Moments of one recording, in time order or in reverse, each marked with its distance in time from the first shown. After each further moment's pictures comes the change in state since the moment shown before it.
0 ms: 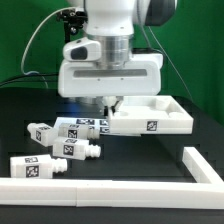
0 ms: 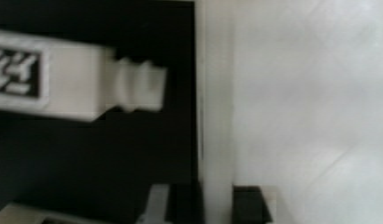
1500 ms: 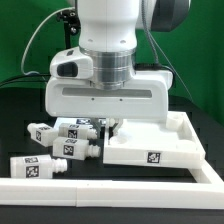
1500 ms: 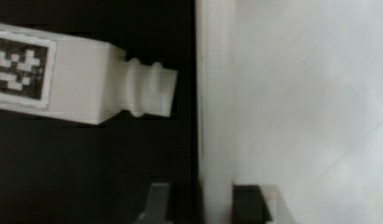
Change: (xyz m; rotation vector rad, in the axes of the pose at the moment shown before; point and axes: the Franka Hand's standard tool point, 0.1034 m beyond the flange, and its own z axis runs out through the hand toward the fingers) arm 0.067 -0.010 0.015 -0.010 -0.052 0.126
